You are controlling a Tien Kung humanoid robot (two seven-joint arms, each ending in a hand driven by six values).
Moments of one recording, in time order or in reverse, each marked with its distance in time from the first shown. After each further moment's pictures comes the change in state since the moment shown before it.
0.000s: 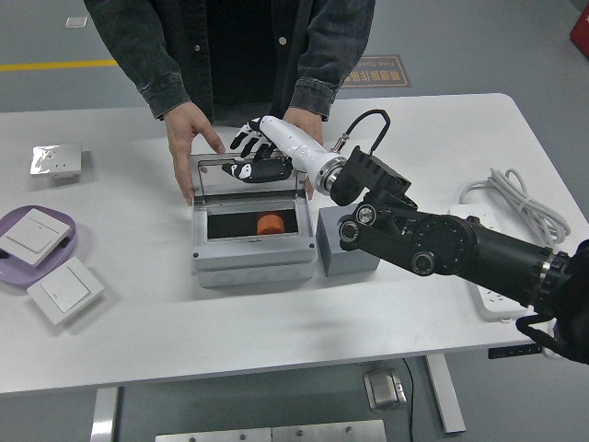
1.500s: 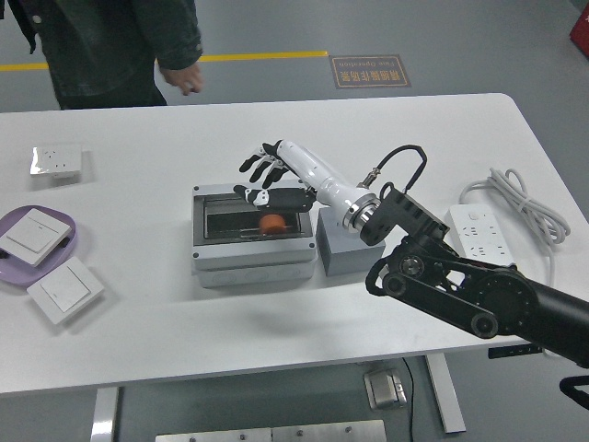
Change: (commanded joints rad) left arm 0.023 -0.017 -0.023 0.002 0.008 0.000 0.000; right arm -0.295 -0.185 0.260 0.454 -0.215 -0.026 -0.076
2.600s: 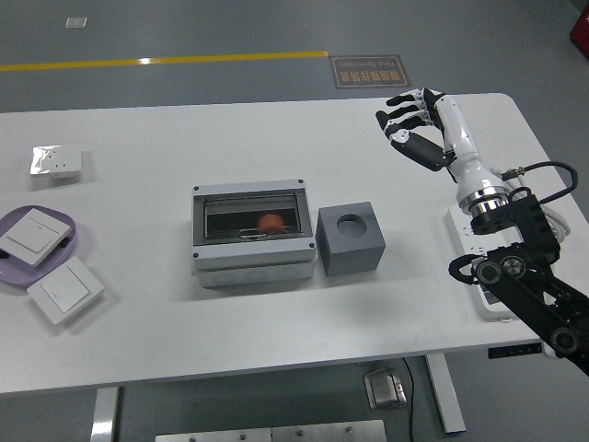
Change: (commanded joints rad) left arm -0.020 0.020 -0.004 0.002 0.008 0.002 -0.003; right arm -0.321 -0.095 0.426 0.049 0.014 -0.144 0.112
